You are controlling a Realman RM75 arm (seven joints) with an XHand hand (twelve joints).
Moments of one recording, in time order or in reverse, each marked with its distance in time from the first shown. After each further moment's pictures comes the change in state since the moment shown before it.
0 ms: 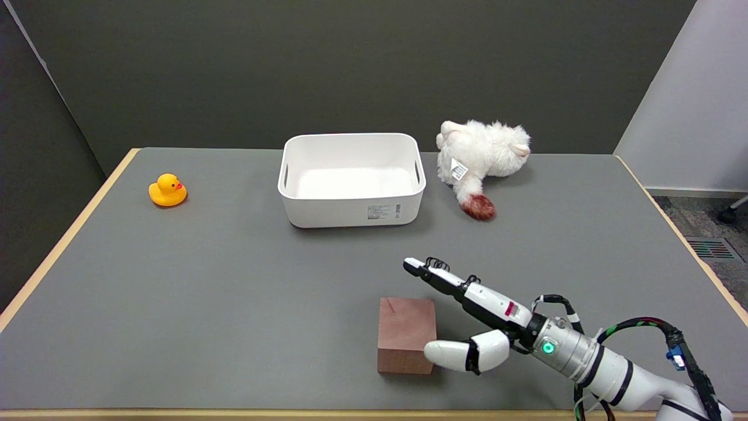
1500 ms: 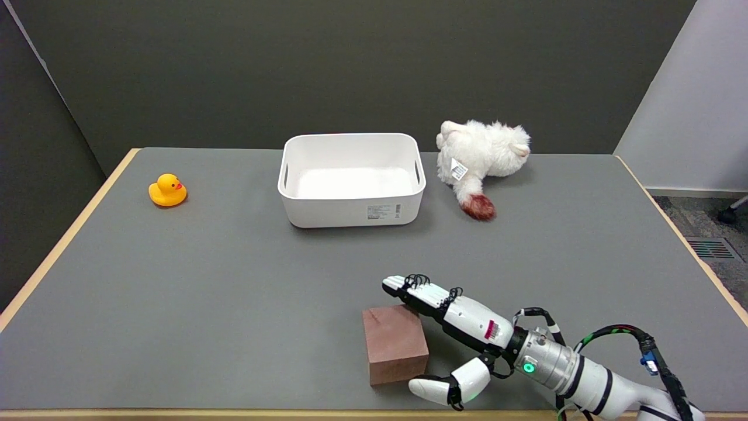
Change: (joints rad) arm 0.097 -0.026 -0.135 -0.110 -0.011 0.089 -0.242
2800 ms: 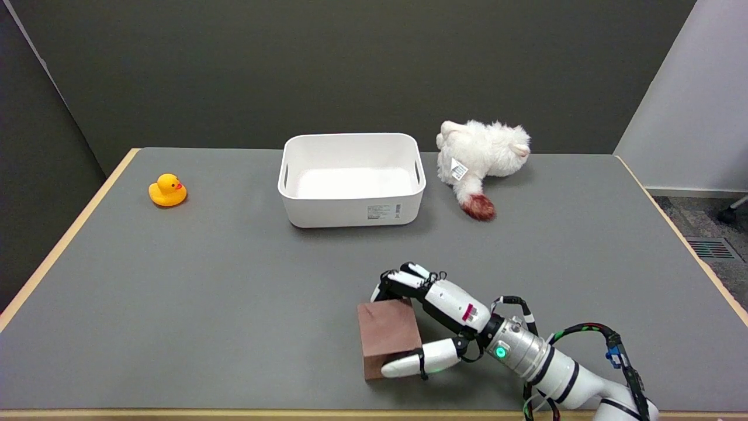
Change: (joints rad) arm 0.133 -0.098 -0.085 -0.097 0.110 0.013 -0.078
